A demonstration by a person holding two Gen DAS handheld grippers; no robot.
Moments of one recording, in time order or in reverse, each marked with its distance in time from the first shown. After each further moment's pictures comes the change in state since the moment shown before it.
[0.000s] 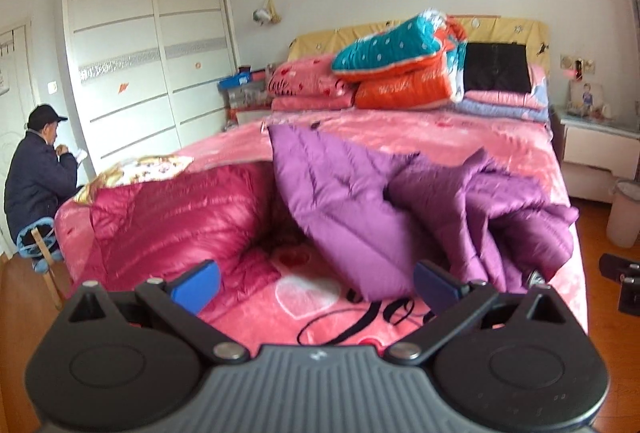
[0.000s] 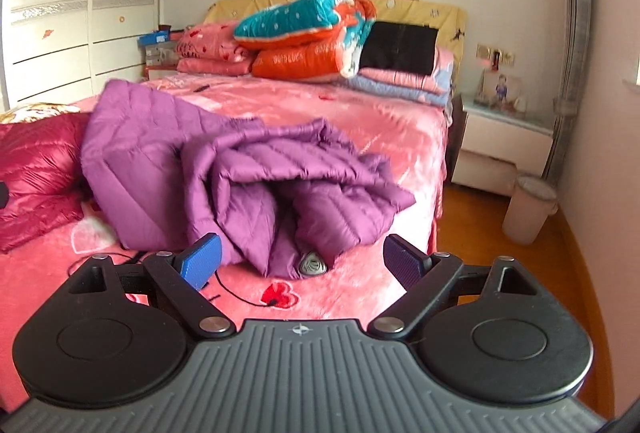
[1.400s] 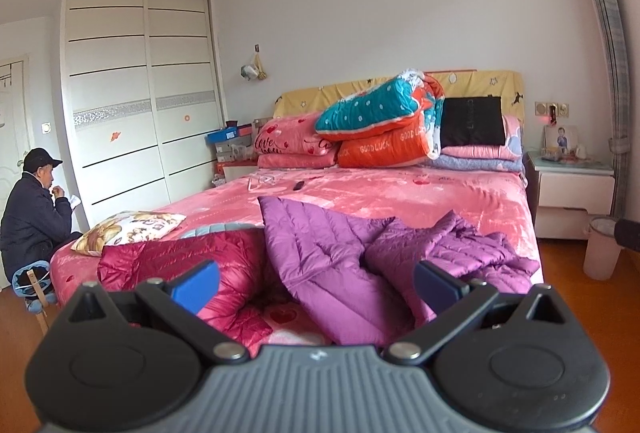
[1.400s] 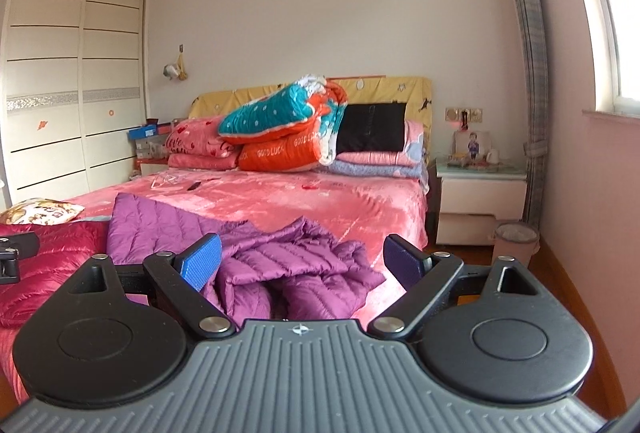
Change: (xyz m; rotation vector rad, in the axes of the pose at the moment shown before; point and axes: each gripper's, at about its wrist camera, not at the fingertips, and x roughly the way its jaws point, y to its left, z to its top) left arm -0.065 -0.002 0.020 0.004 -0.164 -0.048; right arm -0.091 -0.009 0.025 0.126 -0.245 -0.033
